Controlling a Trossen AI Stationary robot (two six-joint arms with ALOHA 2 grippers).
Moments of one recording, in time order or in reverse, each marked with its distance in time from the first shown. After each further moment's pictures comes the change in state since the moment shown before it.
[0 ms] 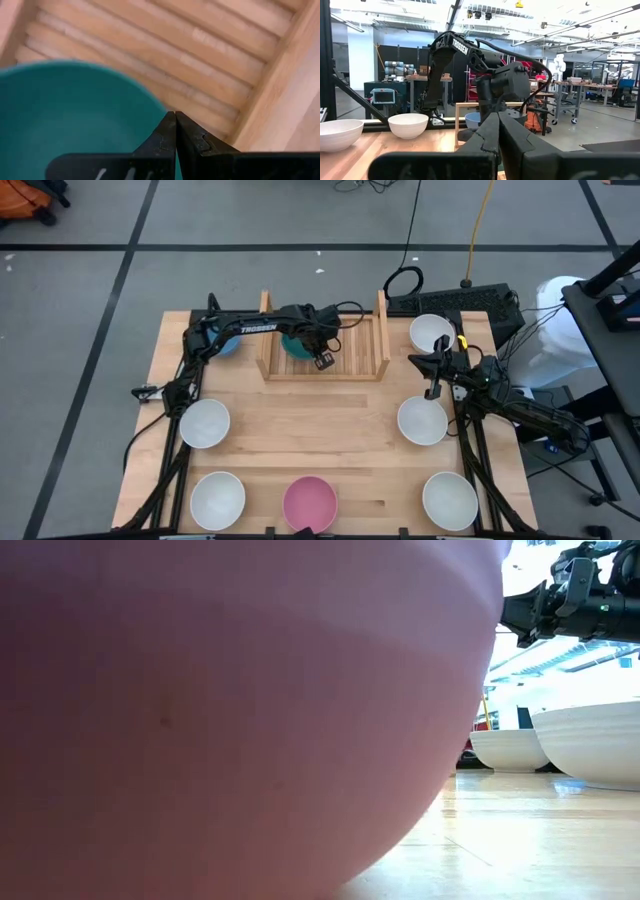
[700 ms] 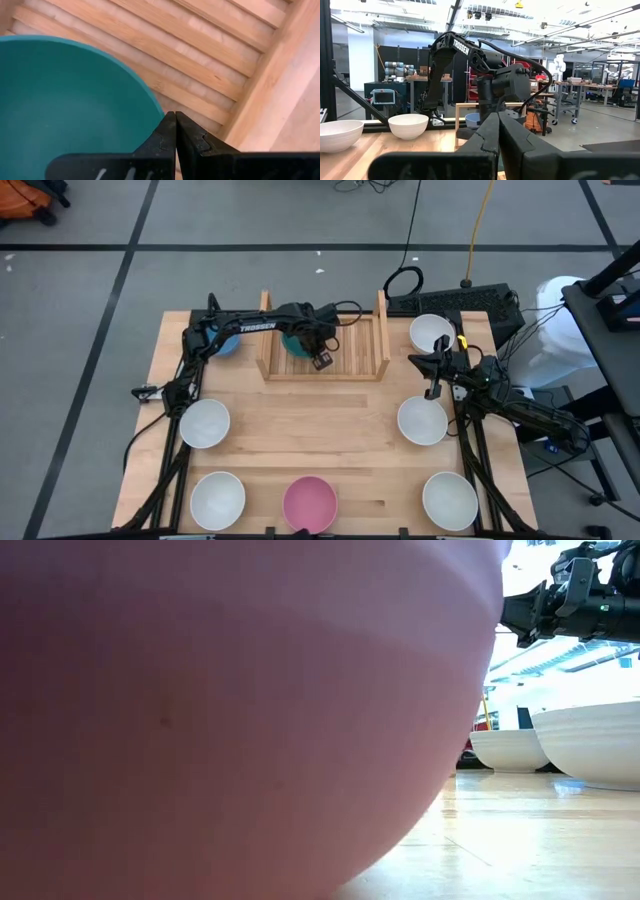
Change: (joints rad) left arm 0.012 -0.005 0.000 -0.053 0.048 -0.006; right arm 0.000 0.000 0.000 0.000 0.000 0.000
